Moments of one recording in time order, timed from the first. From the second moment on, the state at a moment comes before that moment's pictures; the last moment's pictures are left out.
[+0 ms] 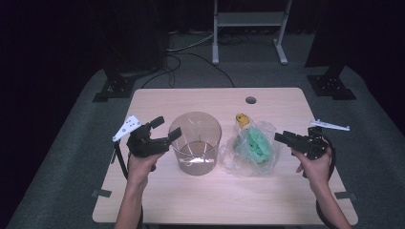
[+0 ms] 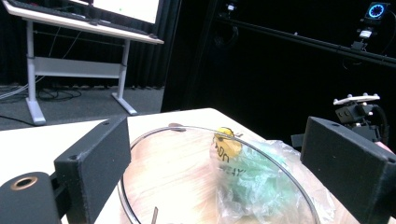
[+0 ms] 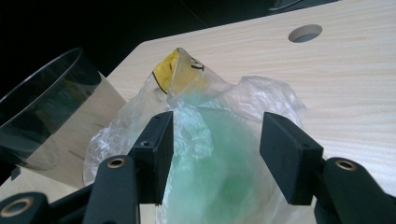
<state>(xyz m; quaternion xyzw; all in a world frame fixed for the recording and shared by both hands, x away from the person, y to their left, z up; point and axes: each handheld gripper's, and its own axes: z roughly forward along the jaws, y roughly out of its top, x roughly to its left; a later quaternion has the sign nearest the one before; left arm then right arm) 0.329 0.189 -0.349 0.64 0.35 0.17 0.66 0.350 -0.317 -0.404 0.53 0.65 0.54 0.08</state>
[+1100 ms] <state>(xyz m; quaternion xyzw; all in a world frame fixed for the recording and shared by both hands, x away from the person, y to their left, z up) 0.327 0.189 -0.348 0.64 0.35 0.17 0.66 0.324 -0.334 -0.432 0.54 0.64 0.55 0.07</state>
